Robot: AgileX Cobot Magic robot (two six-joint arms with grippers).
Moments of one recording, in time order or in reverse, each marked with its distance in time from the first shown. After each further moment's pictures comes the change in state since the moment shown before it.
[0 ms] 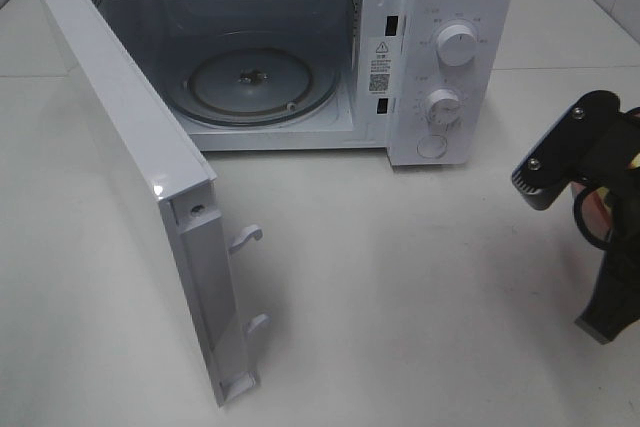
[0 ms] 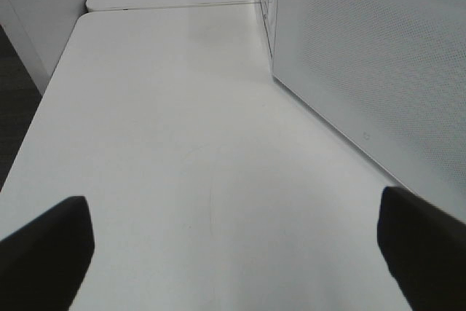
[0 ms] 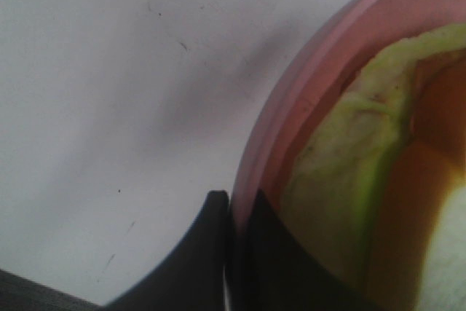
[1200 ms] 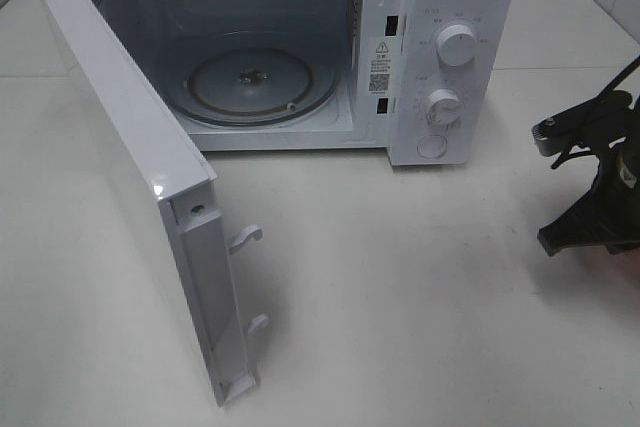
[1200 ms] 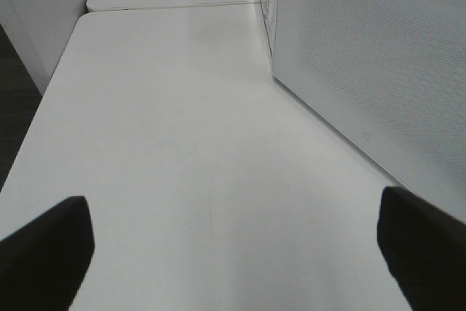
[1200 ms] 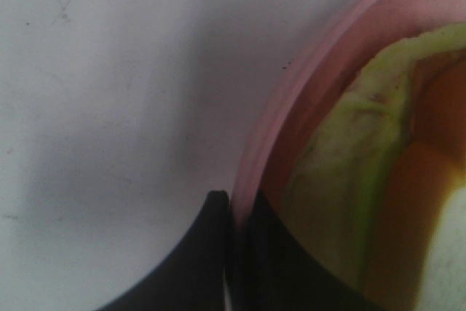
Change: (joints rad) left arm 0.000 0.000 0.000 0.000 0.000 0.000; right arm -0.404 0.390 -0.105 -0.113 -0.317 0.272
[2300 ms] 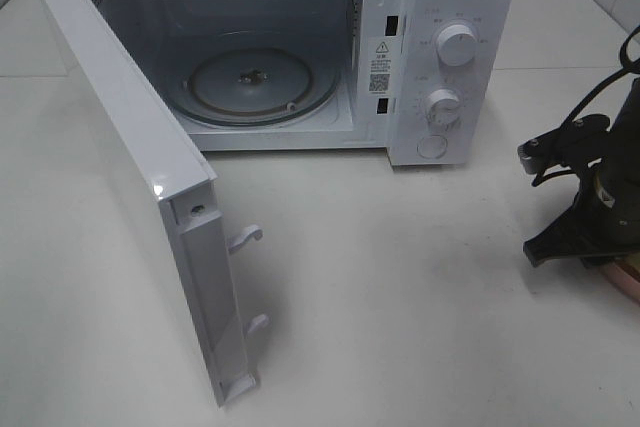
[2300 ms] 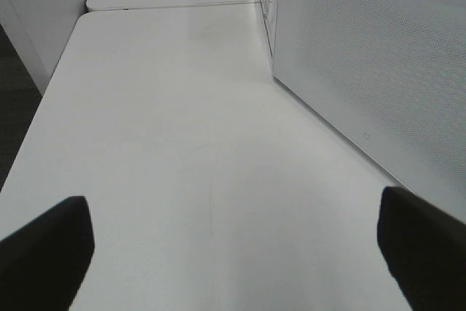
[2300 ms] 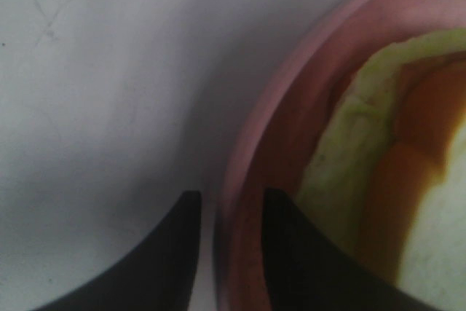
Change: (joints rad) left arm 0.000 0.000 0.000 0.000 0.000 0.000; right arm -0.014 0.091 -0.010 -0.083 -0.077 0.091
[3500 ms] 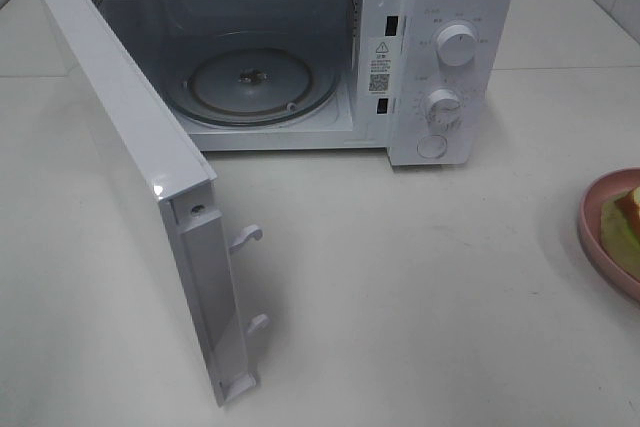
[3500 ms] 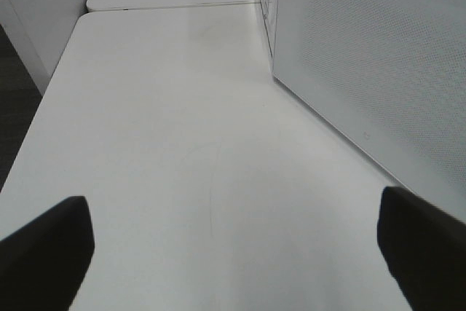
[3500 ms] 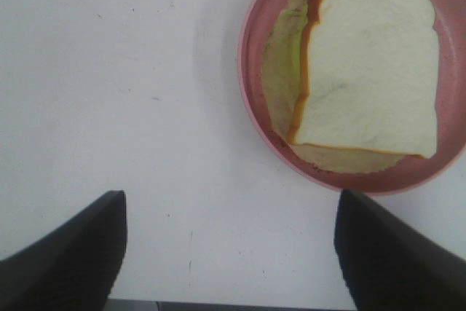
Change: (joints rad) left arm 0.000 0.000 0.000 0.000 0.000 0.000; right arm 0.000 -0.779 0.001 0.575 0.481 -0.455
